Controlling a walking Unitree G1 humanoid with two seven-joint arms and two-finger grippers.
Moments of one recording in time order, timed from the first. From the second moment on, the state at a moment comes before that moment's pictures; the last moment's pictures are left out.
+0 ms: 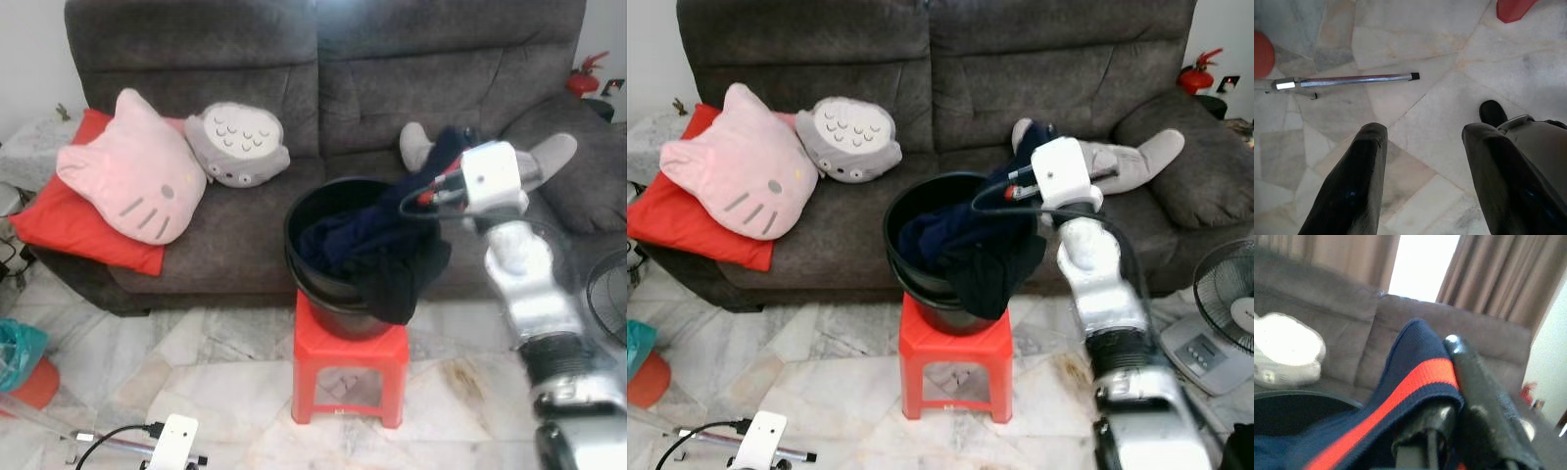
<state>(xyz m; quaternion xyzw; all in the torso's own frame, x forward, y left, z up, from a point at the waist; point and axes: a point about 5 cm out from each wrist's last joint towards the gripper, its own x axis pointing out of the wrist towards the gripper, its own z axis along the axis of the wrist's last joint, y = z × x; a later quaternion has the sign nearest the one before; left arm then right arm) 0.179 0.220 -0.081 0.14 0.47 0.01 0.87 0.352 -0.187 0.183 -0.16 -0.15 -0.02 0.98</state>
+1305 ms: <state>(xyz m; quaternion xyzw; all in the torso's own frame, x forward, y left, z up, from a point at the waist) 0.171 0.223 -0.084 0.14 0.48 0.00 0.87 0.319 -0.150 0.128 -0.07 -0.05 -0.06 0.99</state>
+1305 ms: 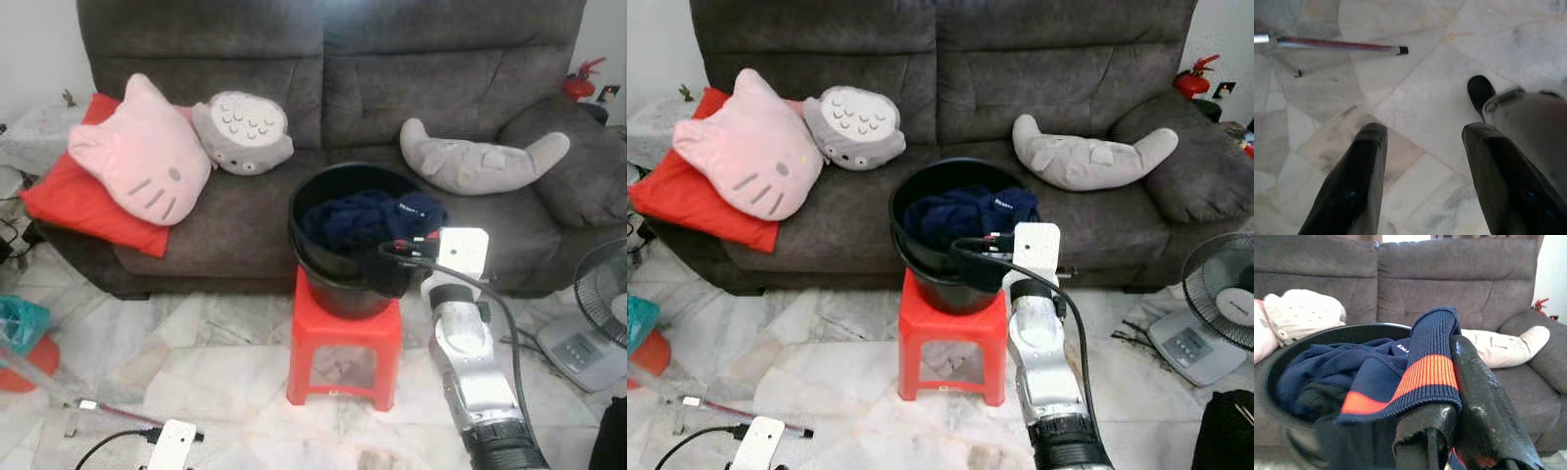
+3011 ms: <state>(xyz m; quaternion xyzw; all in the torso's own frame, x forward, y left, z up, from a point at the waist) 0.179 0.217 -0.081 0.14 0.47 0.00 0.87 0.326 -0.177 0.127 -0.11 -0.03 -0.08 0.99</state>
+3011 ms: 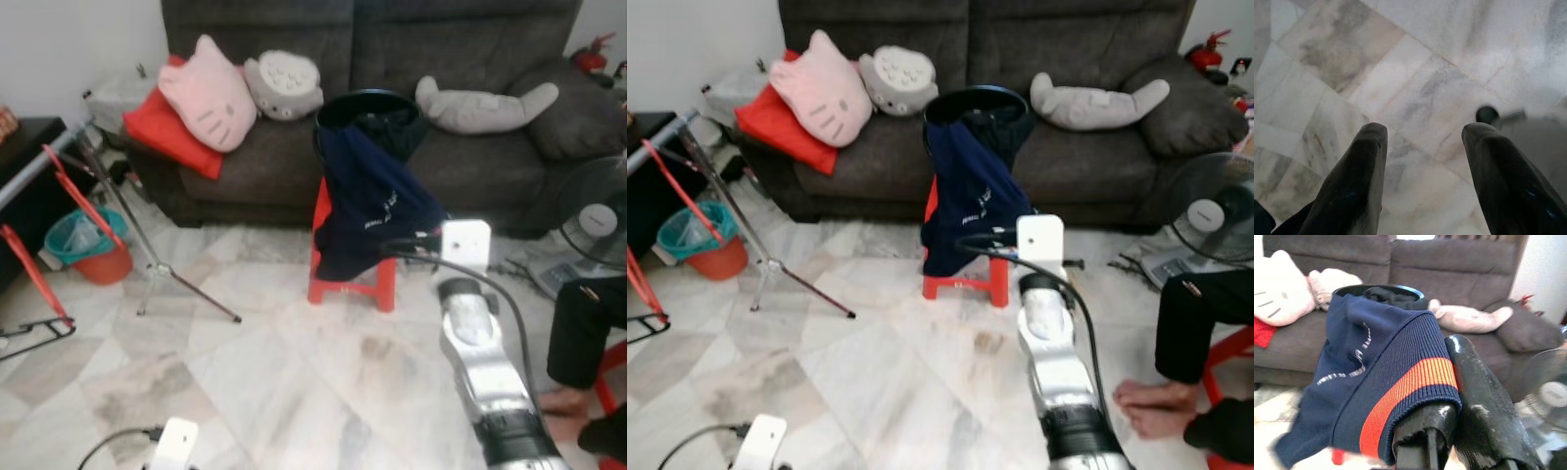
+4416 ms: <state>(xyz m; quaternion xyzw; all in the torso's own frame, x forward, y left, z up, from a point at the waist) 0.179 0.227 -0.079 0.14 0.46 0.00 0.88 0.318 -0.212 0.072 -0.12 0.09 -0.10 0.98</state>
